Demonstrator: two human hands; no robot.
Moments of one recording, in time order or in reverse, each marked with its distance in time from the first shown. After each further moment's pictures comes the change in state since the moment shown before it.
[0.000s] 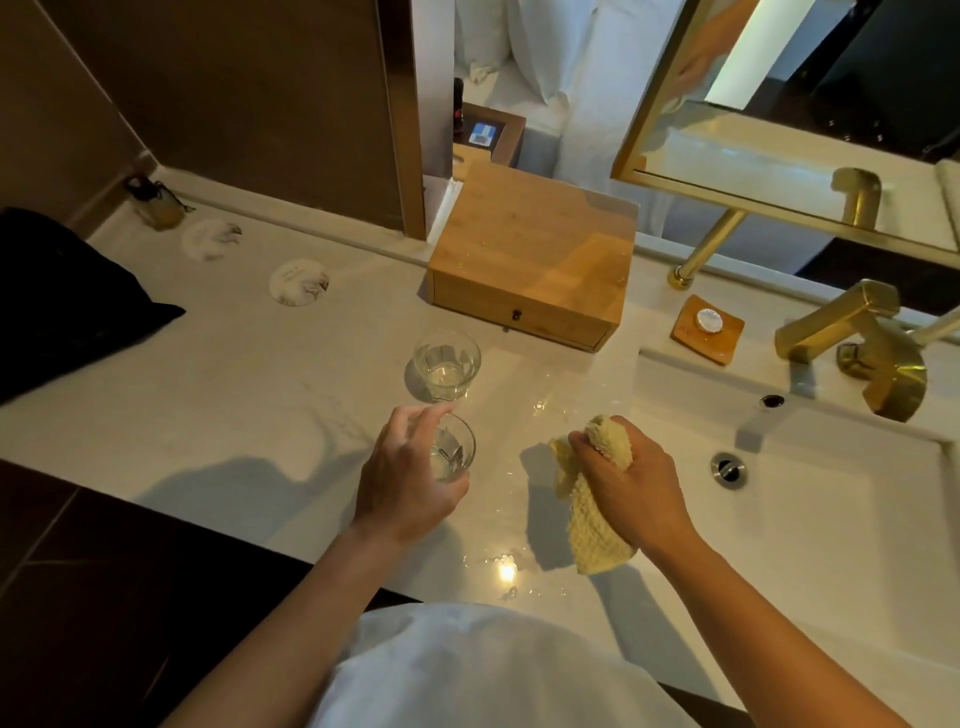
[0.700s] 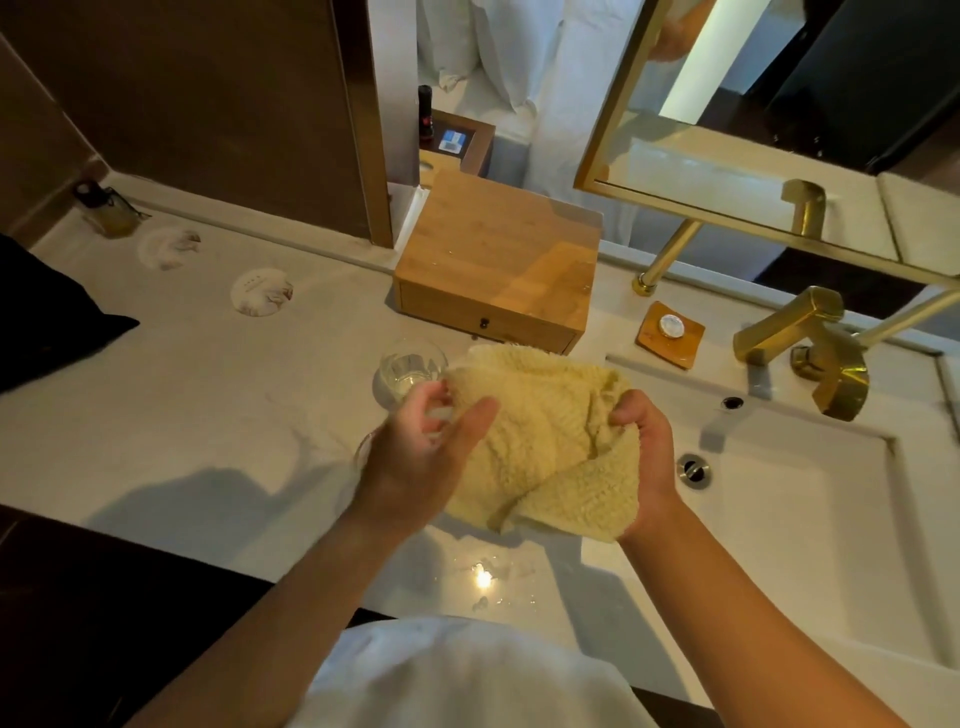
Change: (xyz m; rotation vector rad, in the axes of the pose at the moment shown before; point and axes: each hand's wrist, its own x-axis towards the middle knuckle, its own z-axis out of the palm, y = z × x) left_hand 0.015 0.090 -0.057 -0.677 -0.170 -0.250; right_hand 0.019 -0.035 -0.026 1.627 -0.639 0.283
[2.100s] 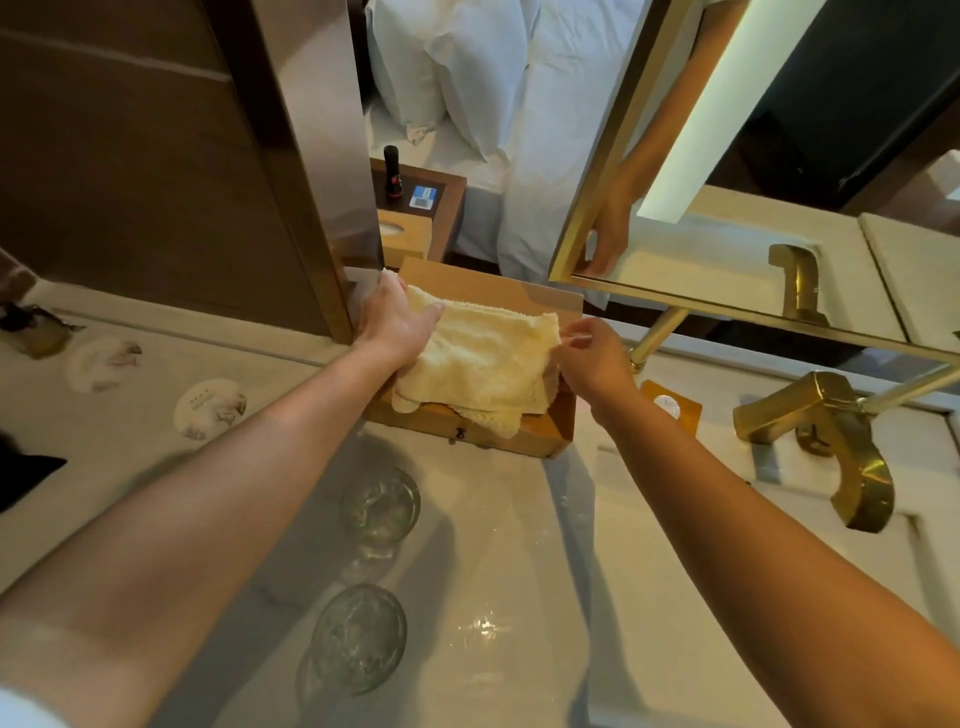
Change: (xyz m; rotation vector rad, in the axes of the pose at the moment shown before) left_hand 0.294 0.058 -0.004 0.460 0.186 -0.038; right_hand 0.186 -0.146 -0.017 -1.341 0.927 -0.230
